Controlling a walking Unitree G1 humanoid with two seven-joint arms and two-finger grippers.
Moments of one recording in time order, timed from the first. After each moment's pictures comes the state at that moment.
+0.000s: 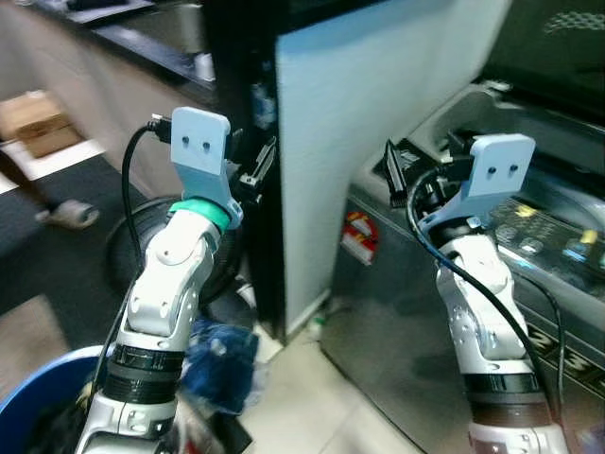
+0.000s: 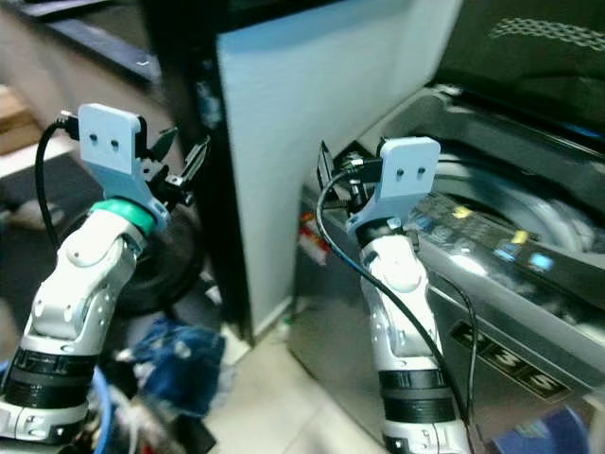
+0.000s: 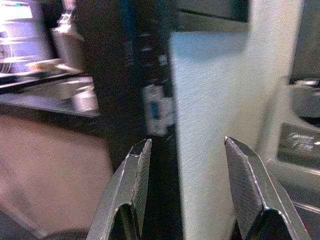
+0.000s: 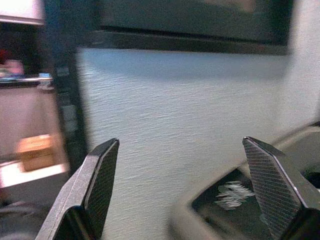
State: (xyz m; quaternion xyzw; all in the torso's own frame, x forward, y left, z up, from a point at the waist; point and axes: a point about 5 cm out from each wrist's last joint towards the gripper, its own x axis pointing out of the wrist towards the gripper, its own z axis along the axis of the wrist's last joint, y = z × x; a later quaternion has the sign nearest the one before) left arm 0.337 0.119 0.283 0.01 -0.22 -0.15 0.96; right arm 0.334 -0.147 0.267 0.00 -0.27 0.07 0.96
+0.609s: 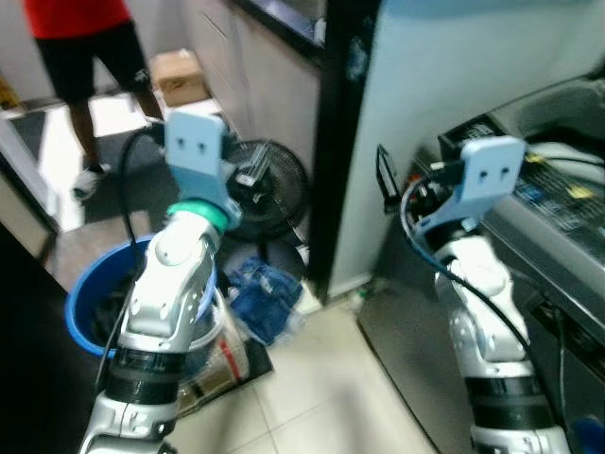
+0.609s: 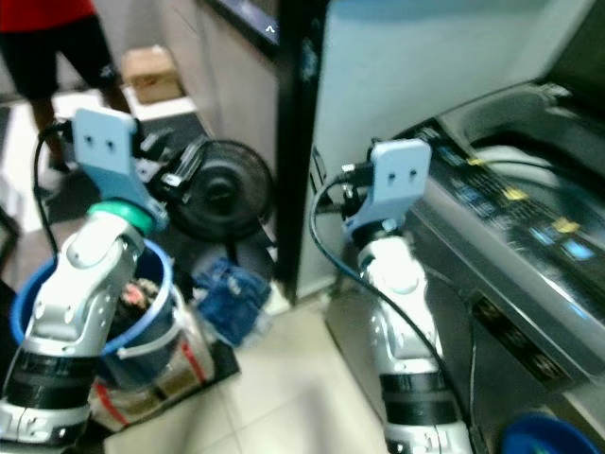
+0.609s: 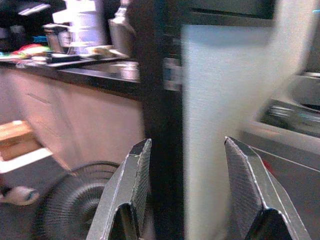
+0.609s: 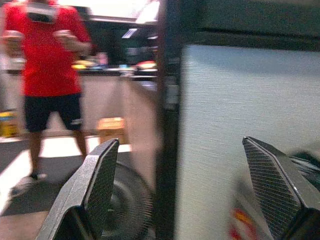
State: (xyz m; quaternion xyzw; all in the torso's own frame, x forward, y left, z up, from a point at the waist) left arm 0.337 0.112 0.284 0.01 -0.22 -0.16 0.96; right arm 0.332 -0.147 0.269 -0.01 -0.28 0.08 0.96
